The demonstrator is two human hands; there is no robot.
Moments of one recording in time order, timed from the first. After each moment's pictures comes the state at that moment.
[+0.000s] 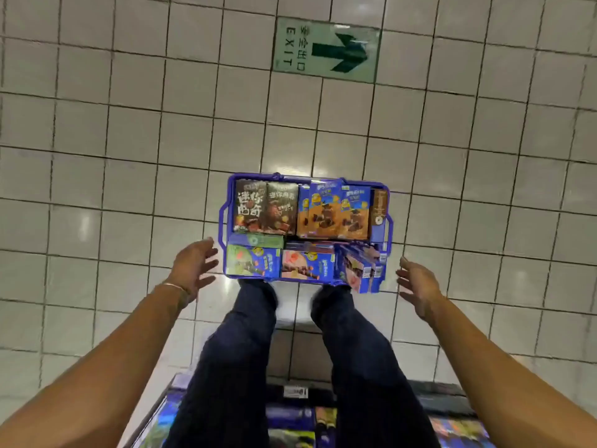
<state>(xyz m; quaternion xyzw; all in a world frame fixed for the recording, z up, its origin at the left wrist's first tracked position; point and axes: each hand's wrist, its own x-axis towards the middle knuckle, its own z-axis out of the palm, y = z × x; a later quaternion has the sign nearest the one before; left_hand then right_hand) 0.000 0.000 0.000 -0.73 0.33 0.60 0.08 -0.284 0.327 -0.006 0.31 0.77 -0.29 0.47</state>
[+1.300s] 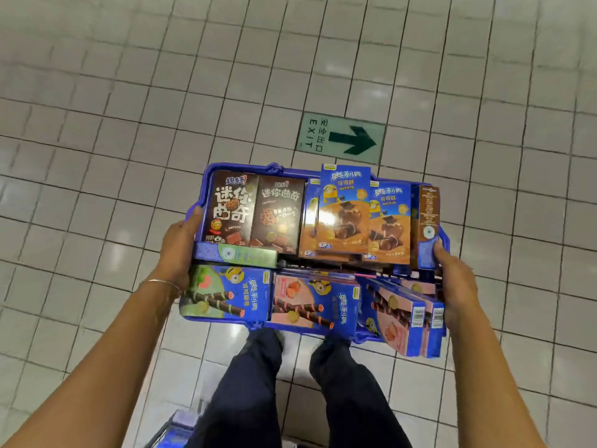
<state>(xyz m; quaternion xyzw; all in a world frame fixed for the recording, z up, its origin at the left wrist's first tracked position) -0.103 -0.074 0.176 -0.69 0.43 0.58 -0.08 -0.407 0.247 0.159 0.18 0.78 -0.47 0.39</state>
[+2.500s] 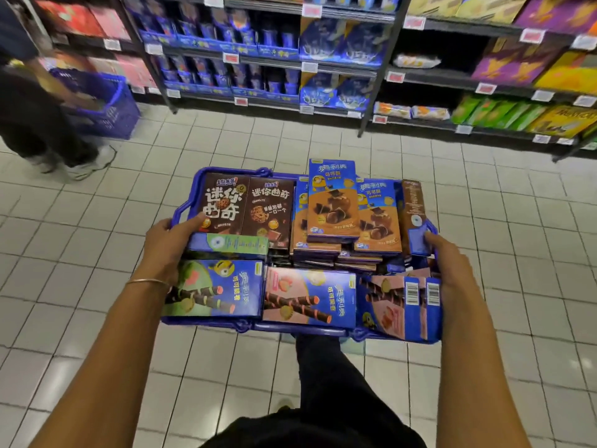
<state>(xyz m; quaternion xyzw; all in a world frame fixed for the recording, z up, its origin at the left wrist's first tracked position) -0.527 -0.593 0.358 -0.61 0.48 0.60 -0.21 -0.823 -0.272 0.370 0.17 0.76 -0.55 0.31</state>
